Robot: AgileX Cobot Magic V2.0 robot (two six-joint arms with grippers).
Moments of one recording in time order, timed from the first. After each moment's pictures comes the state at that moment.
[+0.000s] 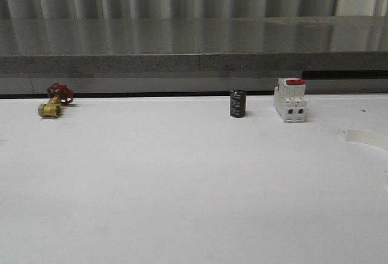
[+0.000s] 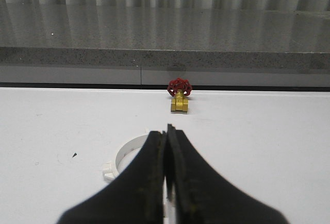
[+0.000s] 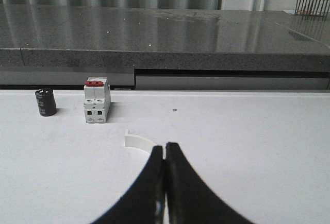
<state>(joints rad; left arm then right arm) -0.05 0.00 0.00 0.03 0.16 -0.04 -0.04 -0.01 0.03 -0.05 0.09 0.05</state>
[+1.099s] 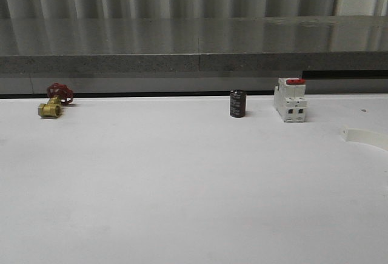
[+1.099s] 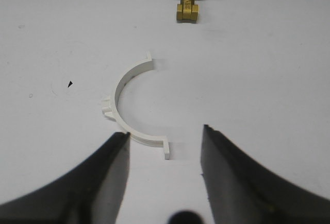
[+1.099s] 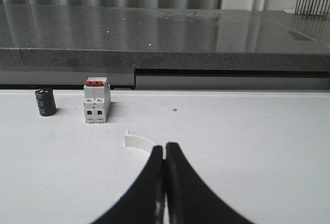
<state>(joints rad) -0.05 0.78 -0.47 0.06 0.41 -0.04 -0.04 -0.01 0.03 -0.05 0.09 0.05</state>
